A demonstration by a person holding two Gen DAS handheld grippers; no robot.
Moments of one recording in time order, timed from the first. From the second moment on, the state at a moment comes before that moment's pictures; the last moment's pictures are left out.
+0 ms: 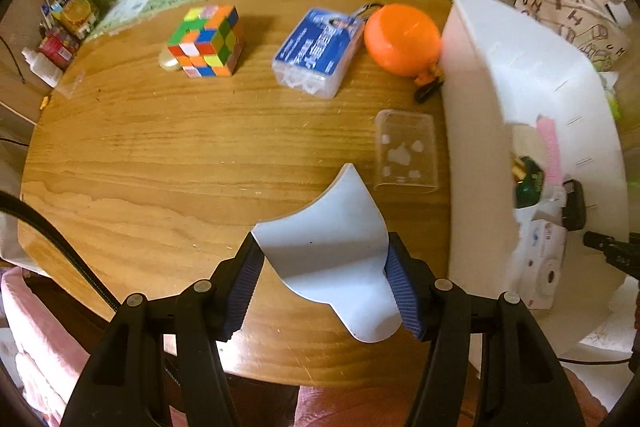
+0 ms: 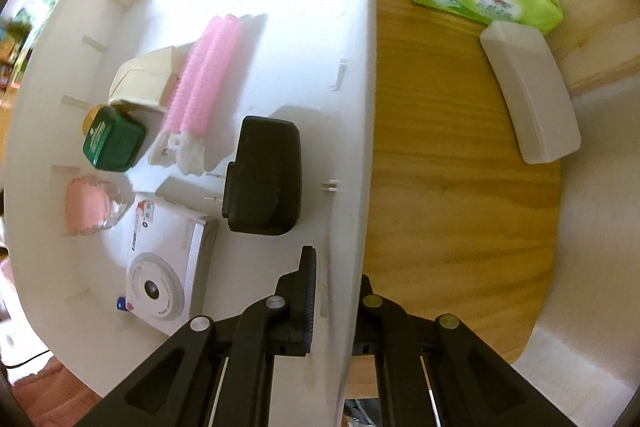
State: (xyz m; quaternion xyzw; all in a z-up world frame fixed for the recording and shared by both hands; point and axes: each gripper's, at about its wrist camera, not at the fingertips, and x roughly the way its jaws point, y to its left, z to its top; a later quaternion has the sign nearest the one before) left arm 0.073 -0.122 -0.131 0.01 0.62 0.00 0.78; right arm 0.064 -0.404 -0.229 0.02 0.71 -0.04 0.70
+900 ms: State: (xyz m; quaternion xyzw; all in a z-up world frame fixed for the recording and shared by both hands) left arm 0.064 -0.209 -0.053 0.04 0.50 -0.05 0.86; right arm 0.063 -0.350 -0.231 -0.06 0.70 0.07 0.70
